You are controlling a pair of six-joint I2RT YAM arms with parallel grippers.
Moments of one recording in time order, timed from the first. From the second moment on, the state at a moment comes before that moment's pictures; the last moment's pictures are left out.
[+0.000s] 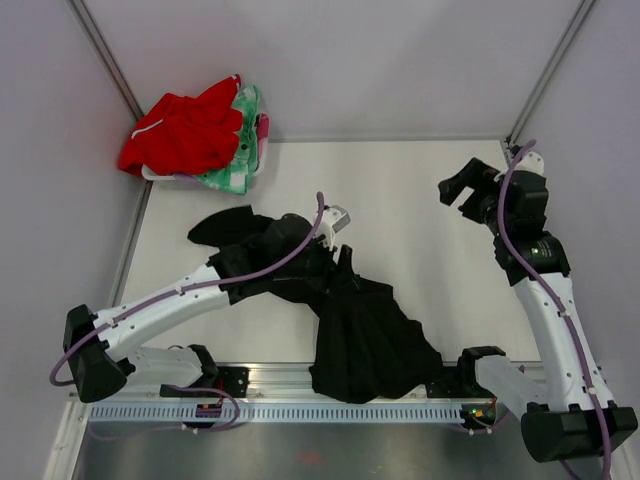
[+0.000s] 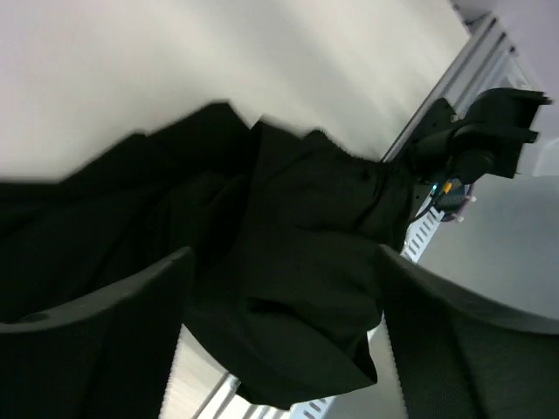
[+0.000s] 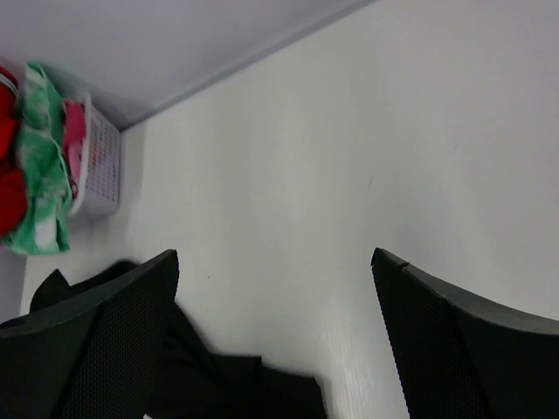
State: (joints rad) left arm -0.98 1.21 1.10 -0.38 0.18 -0.40; right arm 0.08 0.97 1.13 -0.48 0.04 0.54
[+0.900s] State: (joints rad) left arm -0.19 1.56 0.88 -0.32 -0.08 -0.66; right arm 0.25 0.89 0.46 -0.53 -0.25 0.65
